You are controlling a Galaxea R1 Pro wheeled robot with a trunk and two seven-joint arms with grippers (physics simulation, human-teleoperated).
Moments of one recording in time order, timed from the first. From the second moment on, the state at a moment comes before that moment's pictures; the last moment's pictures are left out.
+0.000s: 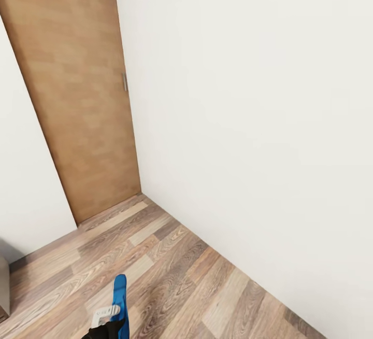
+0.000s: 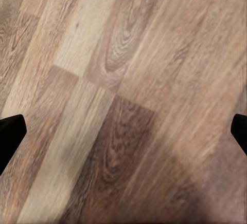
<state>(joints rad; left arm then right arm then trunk) -0.33 0.12 0.16 -0.35 0.17 0.00 -0.52 -0.01 -0.16 -0.43 -0.54 -0.20 0.06 0.58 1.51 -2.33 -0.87</state>
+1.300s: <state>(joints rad) -0.33 0.12 0.16 -0.35 0.17 0.00 -0.52 -0.01 -0.16 -0.43 -0.54 -0.20 0.06 0.58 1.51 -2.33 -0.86</state>
